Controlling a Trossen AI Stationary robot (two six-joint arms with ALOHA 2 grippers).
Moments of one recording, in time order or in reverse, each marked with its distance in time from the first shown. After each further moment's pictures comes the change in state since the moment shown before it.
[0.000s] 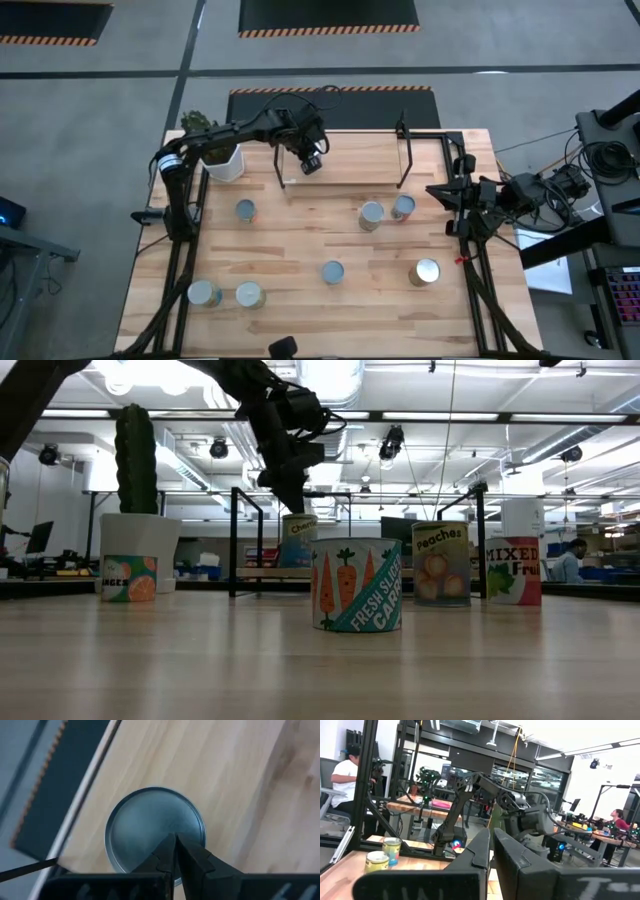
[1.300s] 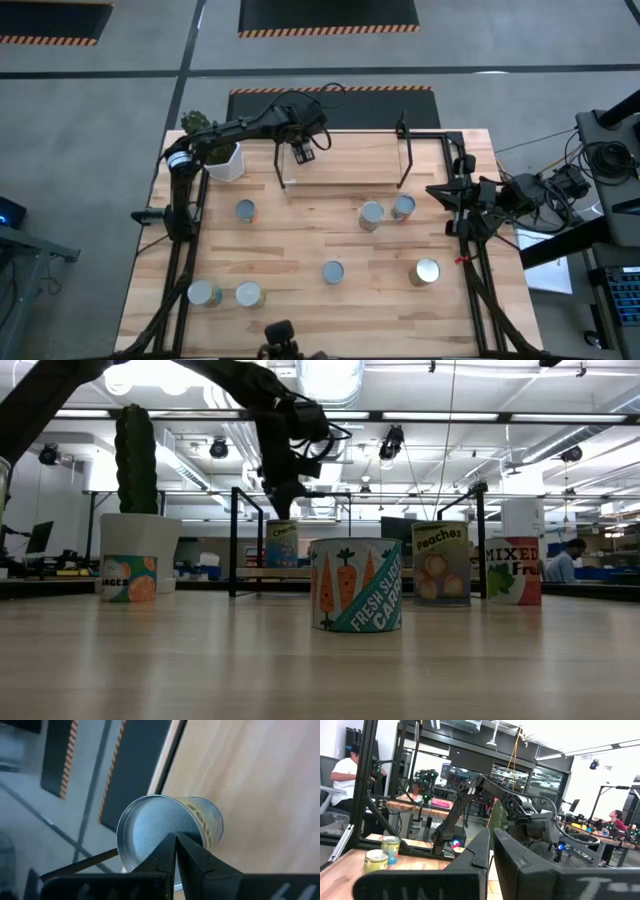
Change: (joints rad) left arm 0.026 0.087 0.083 -0.071 -0.330 0.151; right arm 0.000 0.000 -0.001 -0.003 0.000 -0.010
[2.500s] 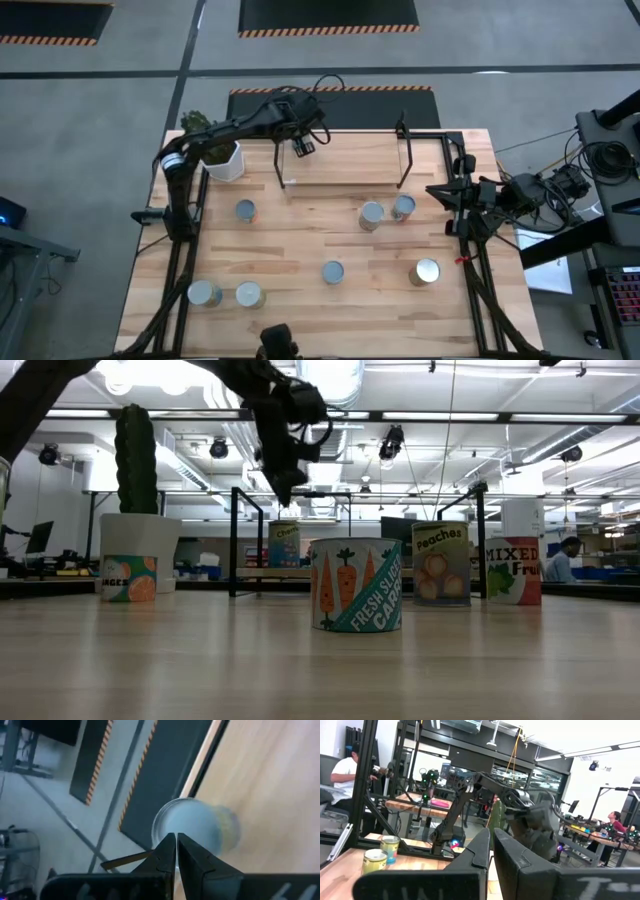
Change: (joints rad) left arm -0.027 -0.077 0.007 0.056 -0.103 0.005; right arm 0.000 0.000 0.000 0.002 0.000 -0.009
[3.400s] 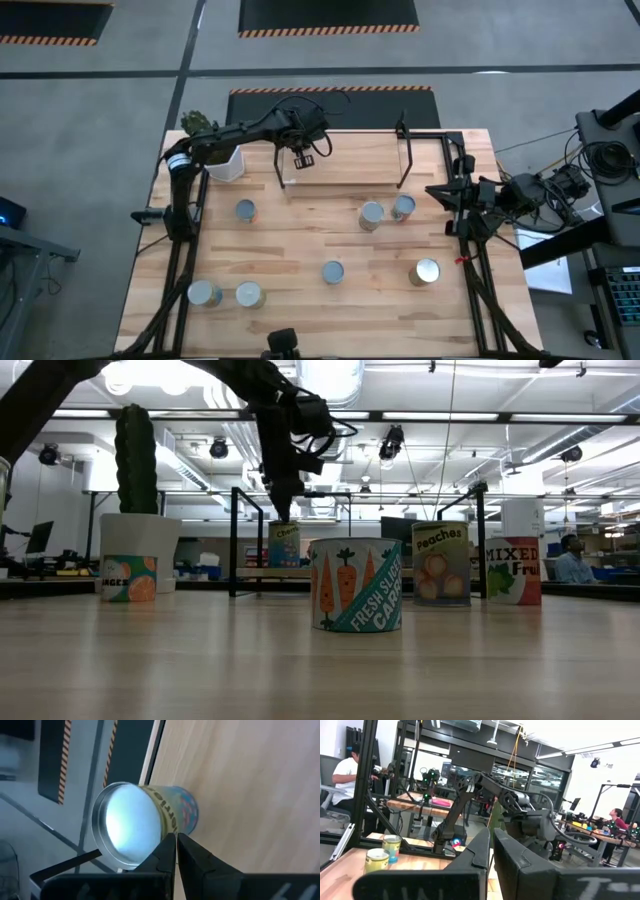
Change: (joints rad) left arm -0.014 0.060 -0.002 -0.093 0.104 0.016; right arm 0.000 -0.002 0.000 -0.013 0.000 0.017
